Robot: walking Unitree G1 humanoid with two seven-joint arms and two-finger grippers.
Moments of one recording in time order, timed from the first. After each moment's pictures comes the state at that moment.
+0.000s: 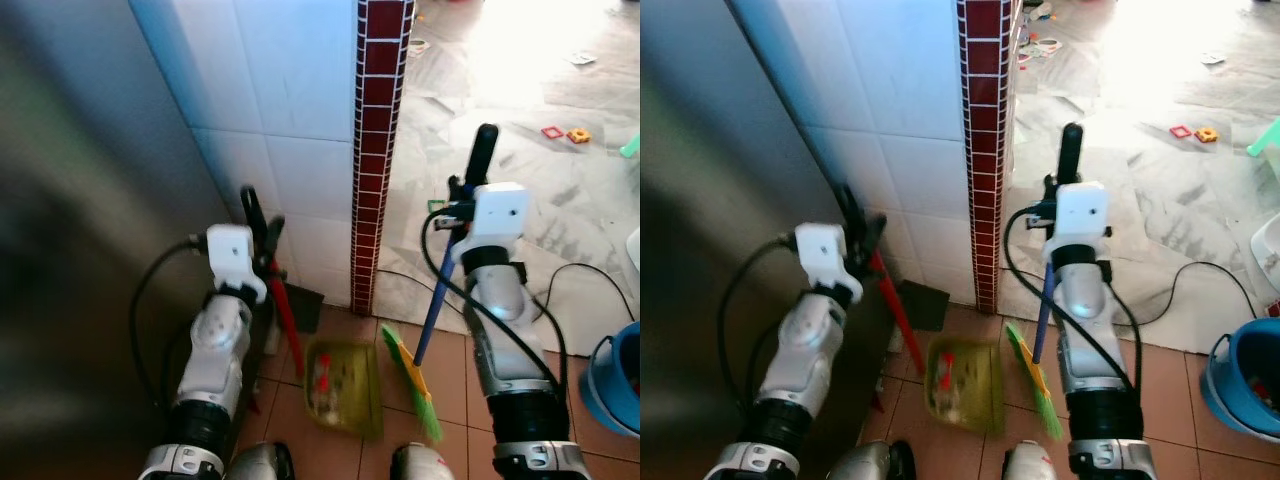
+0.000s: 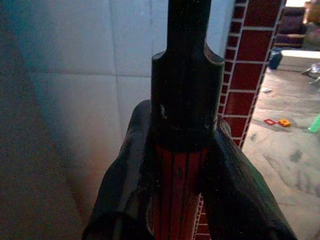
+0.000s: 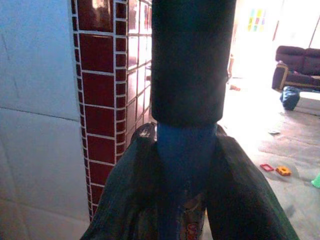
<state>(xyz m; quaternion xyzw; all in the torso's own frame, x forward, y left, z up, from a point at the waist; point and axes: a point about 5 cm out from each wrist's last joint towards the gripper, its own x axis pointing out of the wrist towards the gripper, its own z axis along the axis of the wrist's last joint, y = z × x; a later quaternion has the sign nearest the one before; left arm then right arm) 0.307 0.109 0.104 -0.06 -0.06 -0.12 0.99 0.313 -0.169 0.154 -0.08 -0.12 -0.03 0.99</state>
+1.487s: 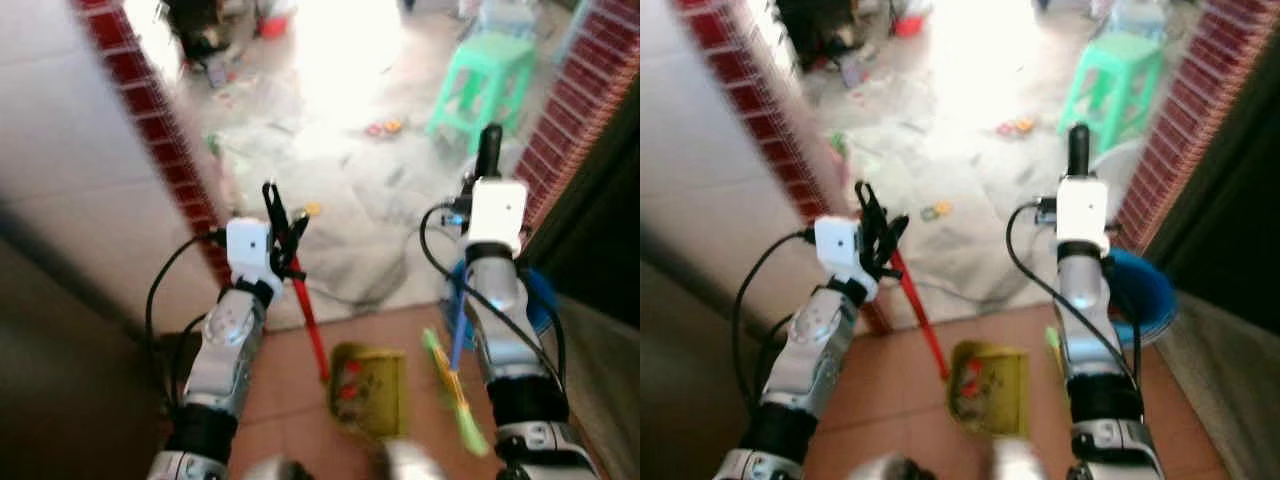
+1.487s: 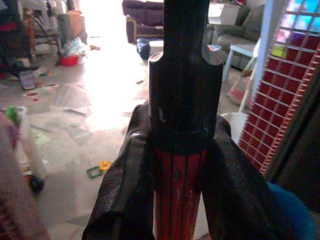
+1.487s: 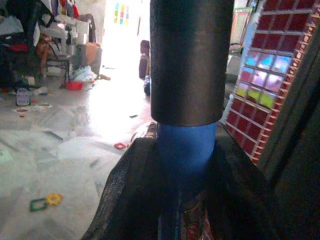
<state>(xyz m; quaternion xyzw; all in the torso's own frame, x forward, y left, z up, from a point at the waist) 0.302 0.088 0.111 -0.07 -0.03 -0.16 0.98 0.327 -0.179 0.153 -0.13 -0.11 -0.09 0.98</state>
